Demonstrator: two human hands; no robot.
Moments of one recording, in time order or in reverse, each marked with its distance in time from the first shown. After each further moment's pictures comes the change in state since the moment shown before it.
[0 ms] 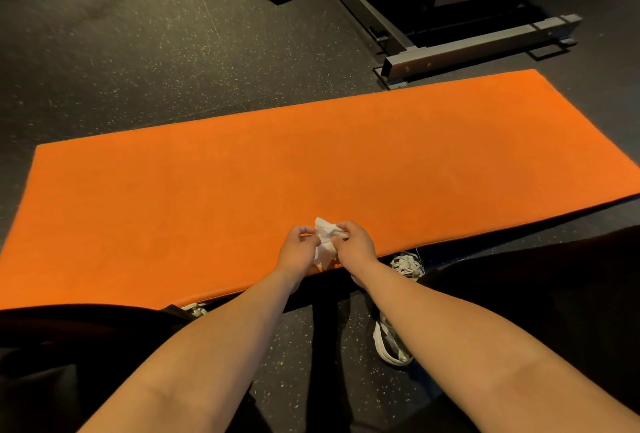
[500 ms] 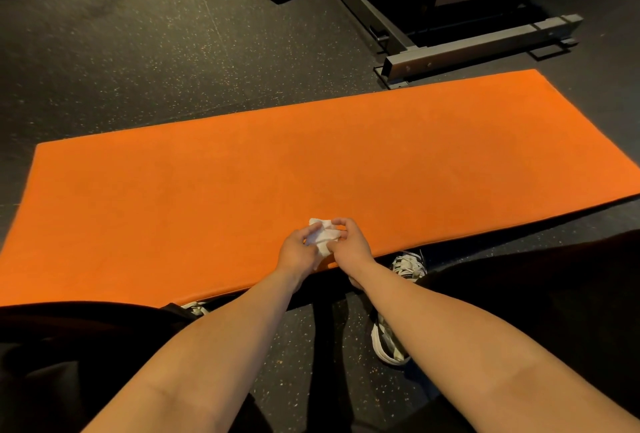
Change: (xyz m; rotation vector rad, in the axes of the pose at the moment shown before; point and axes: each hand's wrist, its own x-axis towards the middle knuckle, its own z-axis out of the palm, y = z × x) left_hand -0.008 0.005 0.002 -0.003 -0.020 0.043; right_hand -0.009 -0.005 0.003 0.121 -0.066 0.062
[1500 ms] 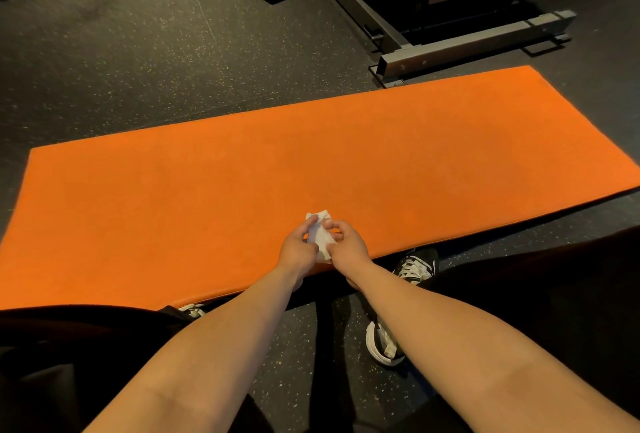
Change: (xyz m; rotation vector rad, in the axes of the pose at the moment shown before) left_hand 0.002 0.003 0.004 -0.055 -0.039 -0.017; right_hand -0.002 0.003 -0.001 0.019 -0.022 -0.017
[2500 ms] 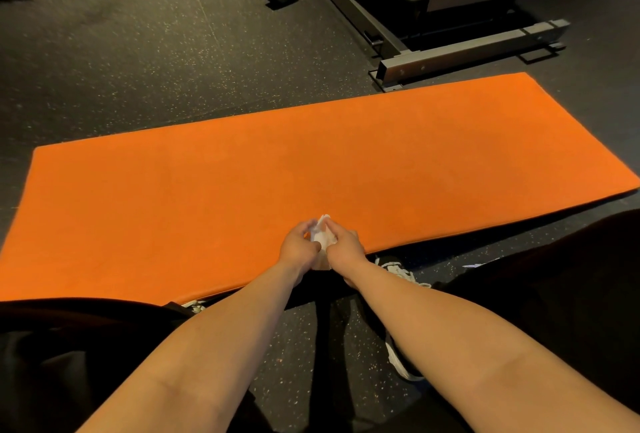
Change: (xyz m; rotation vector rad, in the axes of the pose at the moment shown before) left_hand 0.003 -0.002 -0.004 0.126 0.019 -0.001; right_hand -0.008 -0.008 0.006 -0.172 -0.035 0.048
